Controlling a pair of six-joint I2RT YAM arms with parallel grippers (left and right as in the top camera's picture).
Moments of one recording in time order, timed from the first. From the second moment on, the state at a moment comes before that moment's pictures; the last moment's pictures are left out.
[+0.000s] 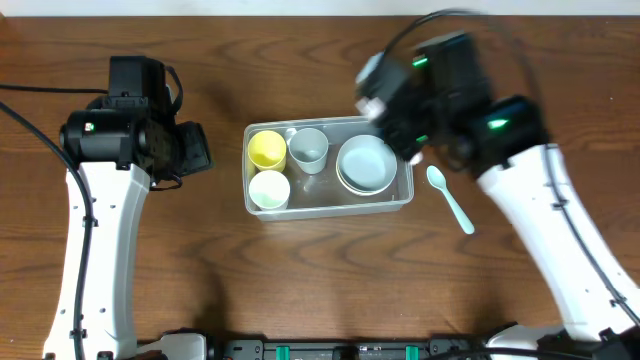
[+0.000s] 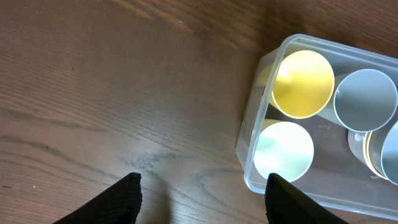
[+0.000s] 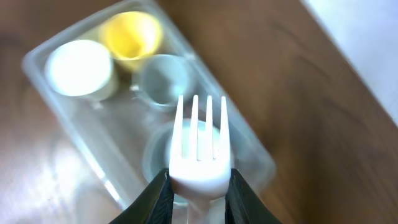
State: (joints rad) left arm 0.00 1.44 1.51 -1.32 0.00 -0.31; right arm 0.51 1.57 1.62 -0.98 -0.19 -0.45
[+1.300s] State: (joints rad) left arm 0.00 1.44 1.51 -1.32 0.00 -0.31; right arm 0.72 1.86 1.61 -1.05 -0.18 -0.60
